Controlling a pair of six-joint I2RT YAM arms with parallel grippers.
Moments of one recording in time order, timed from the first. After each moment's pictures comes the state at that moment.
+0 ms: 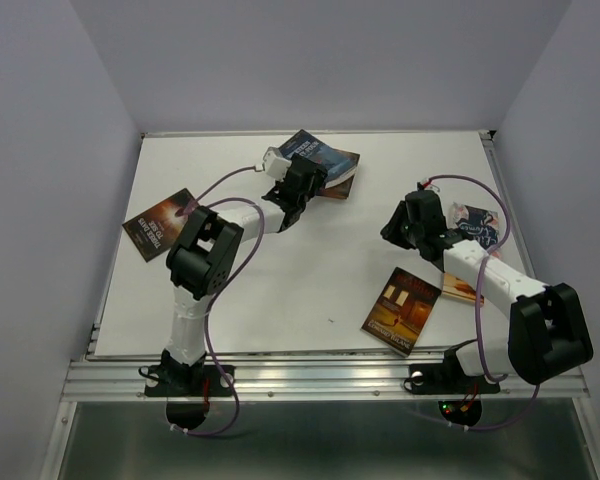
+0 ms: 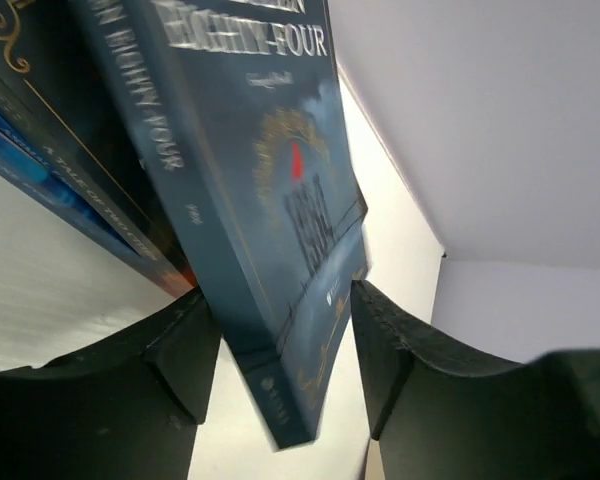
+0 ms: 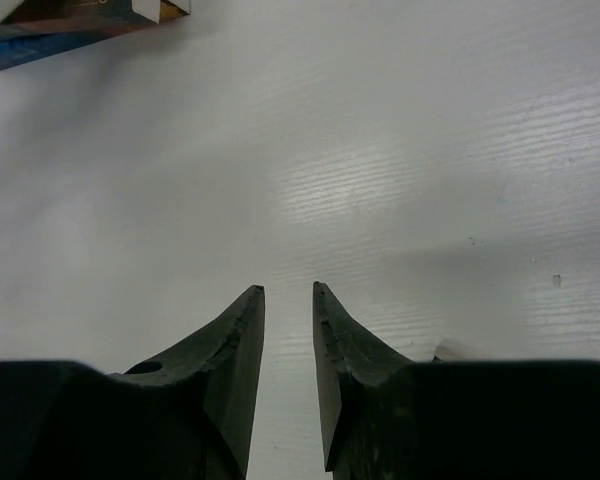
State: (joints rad) left arm -0.59 2.07 1.37 0.29 -0.40 -1.29; right arm 0.35 1.34 0.80 -0.17 0.12 0.68
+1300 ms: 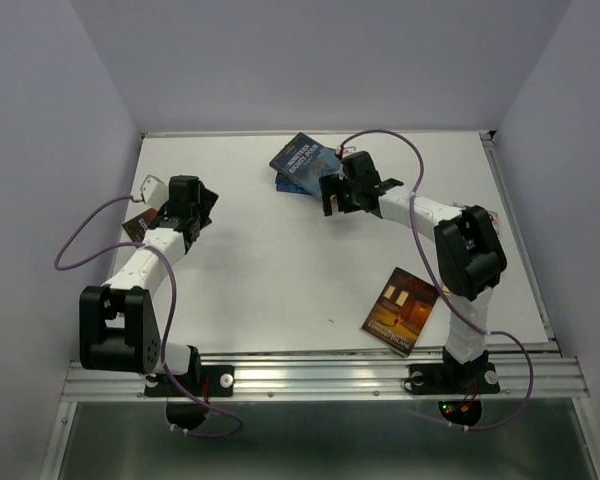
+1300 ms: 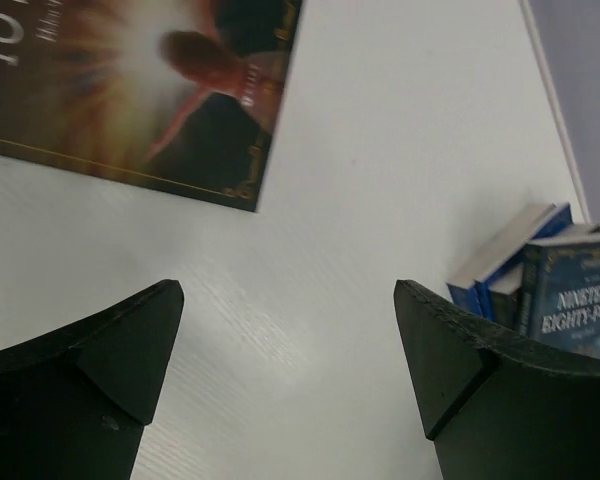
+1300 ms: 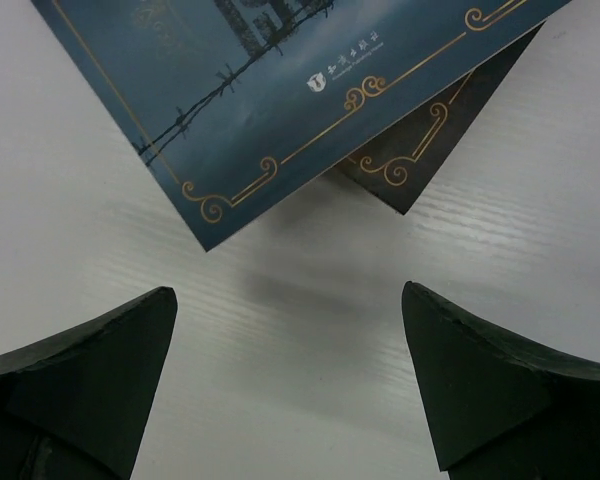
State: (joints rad) left arm -0.15 1.40 0.92 -0.21 -0.36 -1.05; right arm 0.48 1.94 1.41 -0.23 0.06 0.21
